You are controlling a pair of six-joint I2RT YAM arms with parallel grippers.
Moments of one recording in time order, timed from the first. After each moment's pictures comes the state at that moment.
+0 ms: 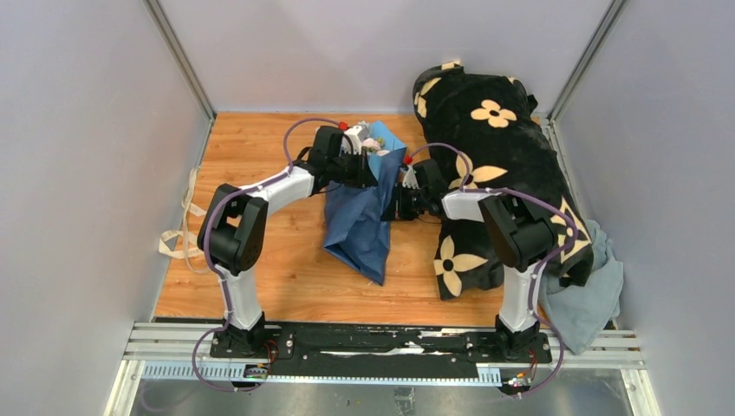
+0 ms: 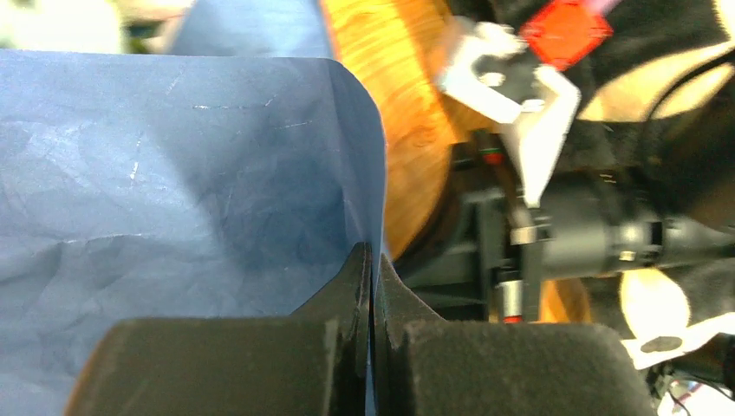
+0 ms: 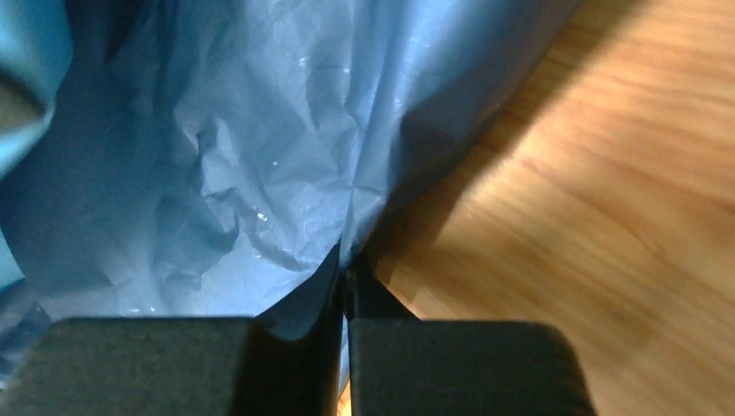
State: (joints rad) left arm -0.43 1.89 1.28 -0.02 0.49 -0.31; right arm 0.47 1.92 1.03 0.10 -0.47 0.50
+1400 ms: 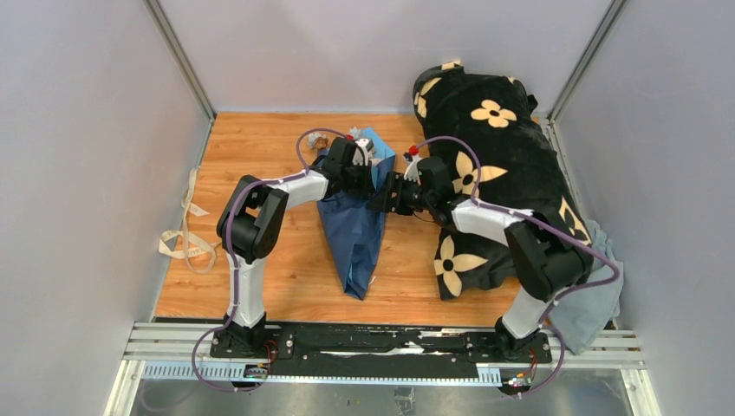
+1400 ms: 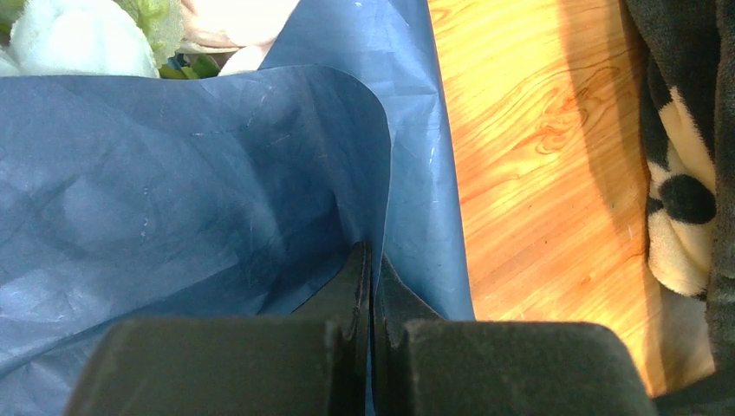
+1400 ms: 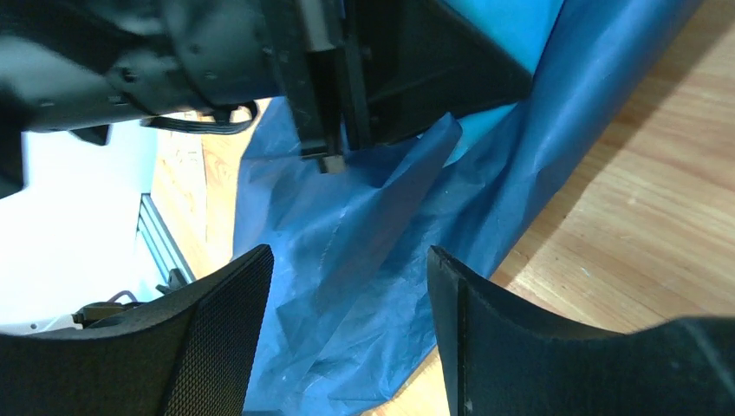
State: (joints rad) left arm -0.48 2.03 1.32 -0.03 0.30 -0.32; right arm 0.54 1.64 0.92 0.24 -0.43 0.63
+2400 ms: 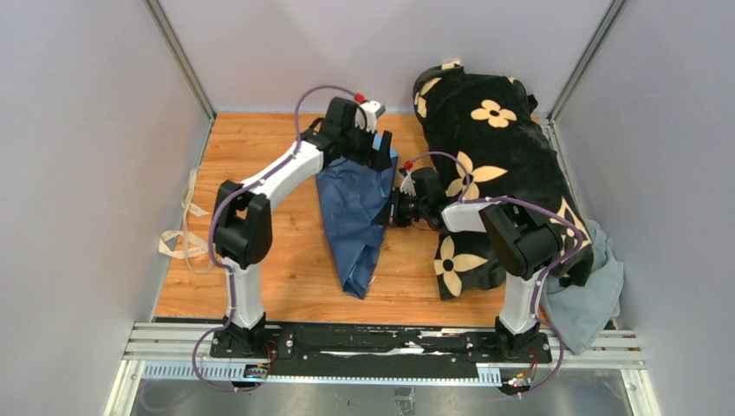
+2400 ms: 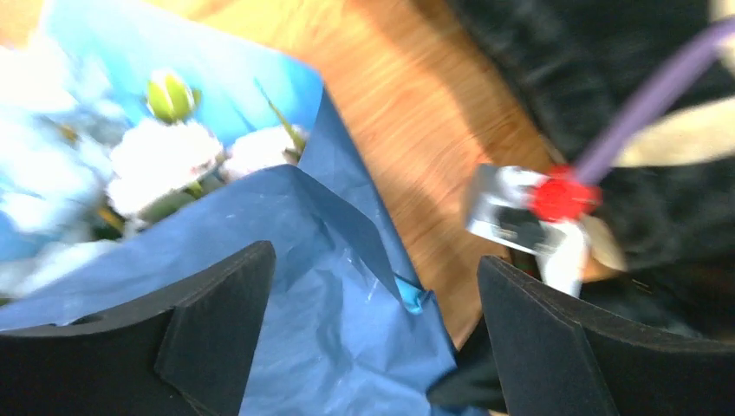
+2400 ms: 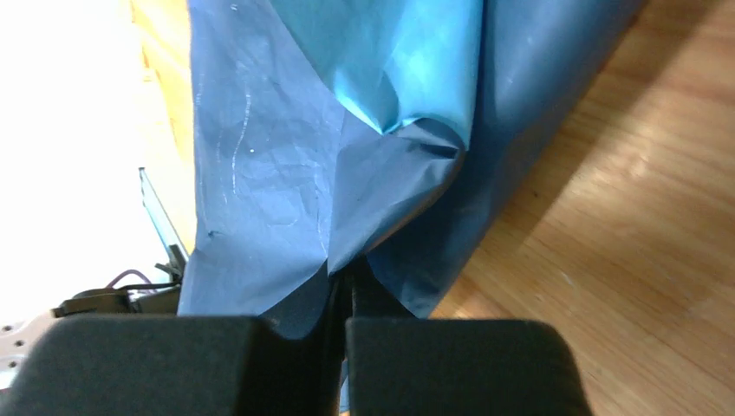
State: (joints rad) left arm -0.48 2.00 1.63 -0.31 0.31 -0.11; right arm 0.53 1.88 0.94 0.33 -0.57 0.73
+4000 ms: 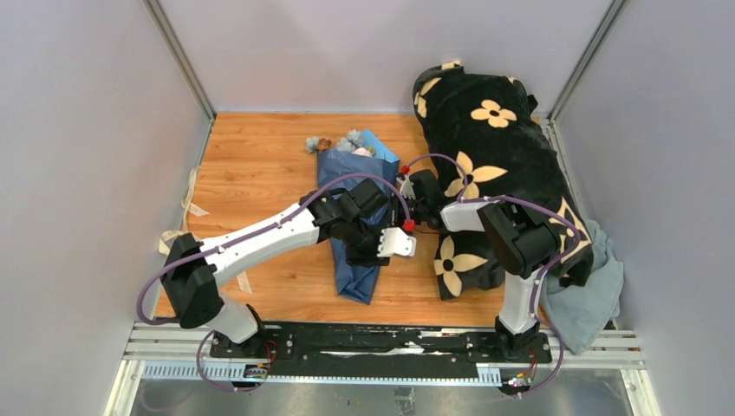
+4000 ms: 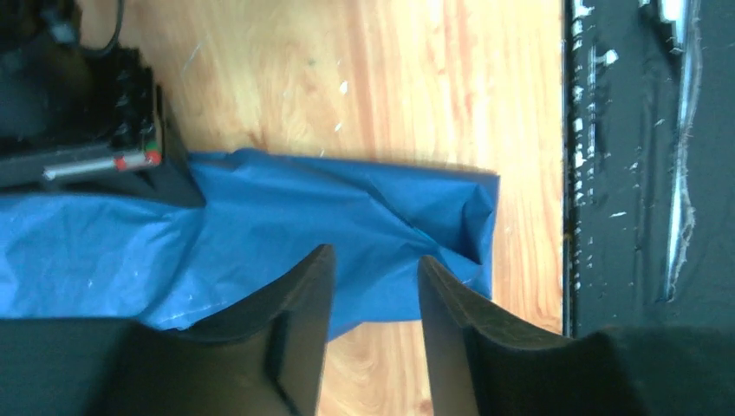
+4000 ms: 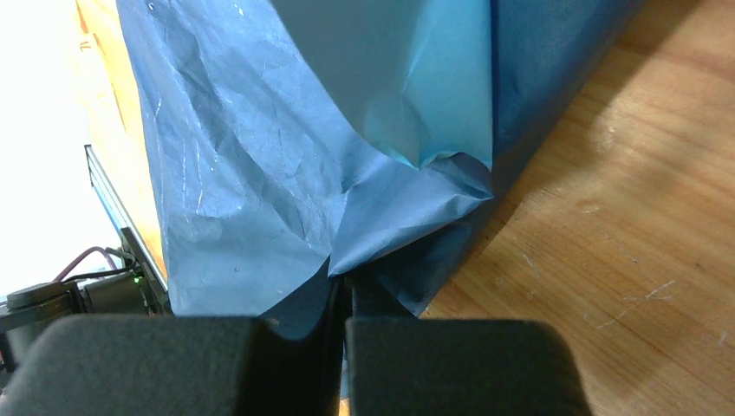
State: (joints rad) left arm -0.92 1.51 1.24 -0.88 0.33 0.77; right arm 0.53 1.90 0.94 0.23 -0.53 0.61
